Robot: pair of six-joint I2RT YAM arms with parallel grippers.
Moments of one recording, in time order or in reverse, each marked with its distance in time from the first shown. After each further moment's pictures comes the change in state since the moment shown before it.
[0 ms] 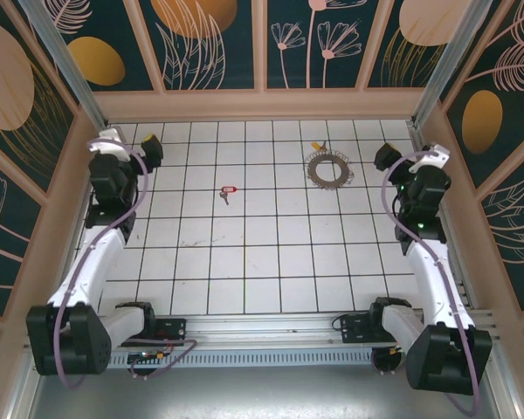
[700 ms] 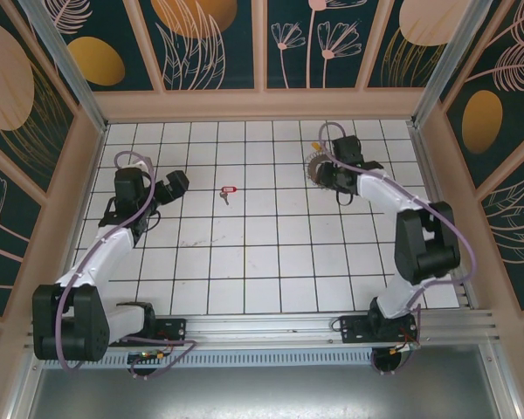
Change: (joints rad) left arm -0.050 0.114 -0.144 -0.192 0.249 -0.193; right arm 0.377 0.760 0.458 -0.481 0.022 0.078
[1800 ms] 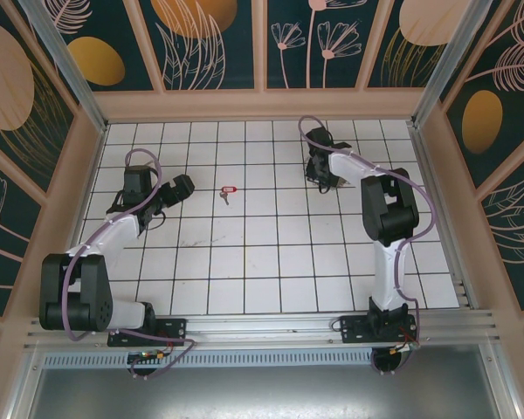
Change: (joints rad) left arm -0.003 0.160 0.042 -0.034 0.038 -0.009; right arm 0.043 0.375 0.347 -0.209 0.143 0.126
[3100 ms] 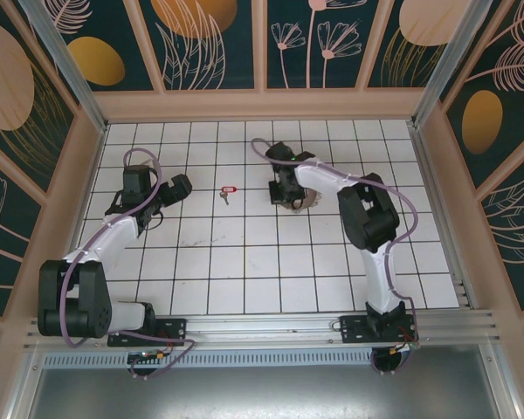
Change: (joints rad) left arm -0.006 -0.039 0.004 -0.027 -0.072 0.040; right arm 0.285 0.028 0.044 -0.140 -0.173 -0.261
